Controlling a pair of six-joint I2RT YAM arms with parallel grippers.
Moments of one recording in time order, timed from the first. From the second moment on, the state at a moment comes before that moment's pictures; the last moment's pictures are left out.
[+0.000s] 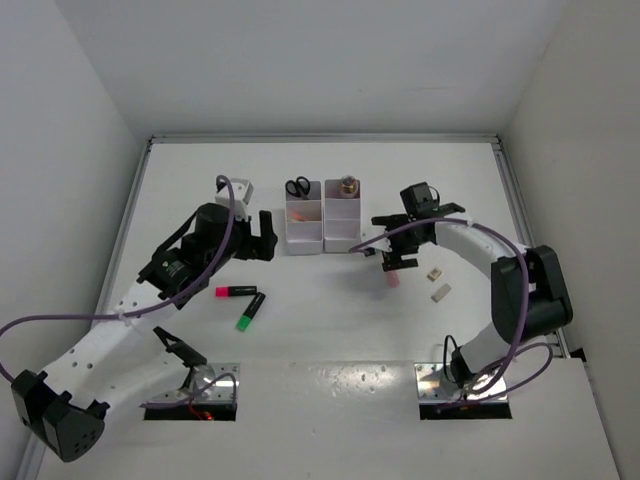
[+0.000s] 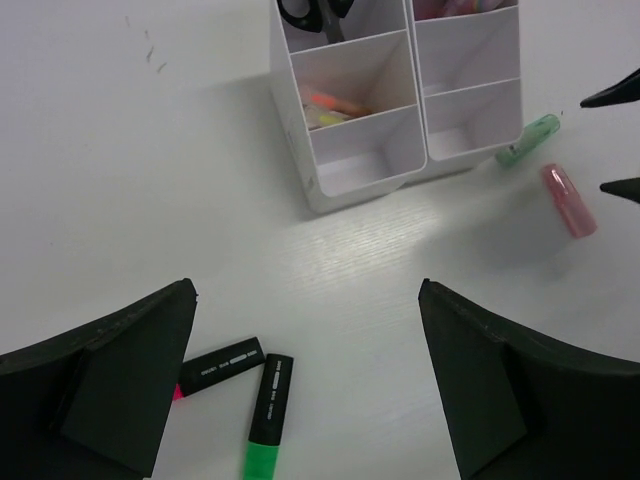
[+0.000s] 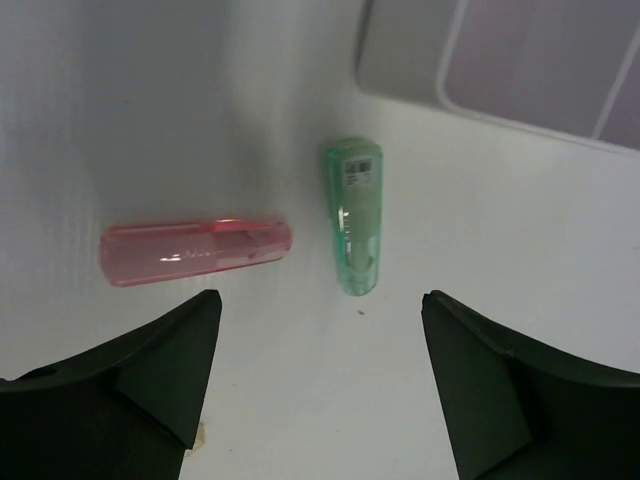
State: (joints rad) left arm -0.55 0.91 0.89 -0.46 -0.19 -0.30; right arm 0.31 1.58 0.94 -0.56 -0.38 -1.46
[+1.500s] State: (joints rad) left arm -0.52 0.74 0.77 -0.36 -0.14 -0.21; right arm 0.28 2.04 1.33 -0.77 -0.50 -1.55
